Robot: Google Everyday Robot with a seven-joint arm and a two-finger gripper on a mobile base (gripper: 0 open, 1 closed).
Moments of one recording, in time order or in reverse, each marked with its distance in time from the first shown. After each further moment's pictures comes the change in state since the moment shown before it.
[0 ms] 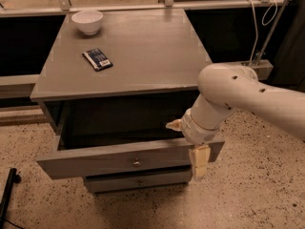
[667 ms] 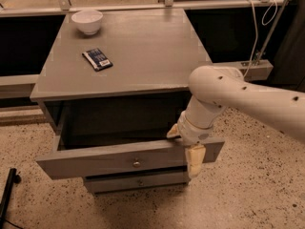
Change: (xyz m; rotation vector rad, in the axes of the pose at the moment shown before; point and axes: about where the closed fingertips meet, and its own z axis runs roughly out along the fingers) arm 0.011 -0.005 0.025 -0.097 0.022 0.031
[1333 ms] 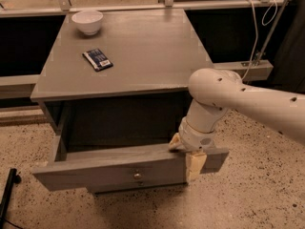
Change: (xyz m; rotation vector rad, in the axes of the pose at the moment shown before) arm -0.004 0.030 0.008 -0.118 -0.032 0.023
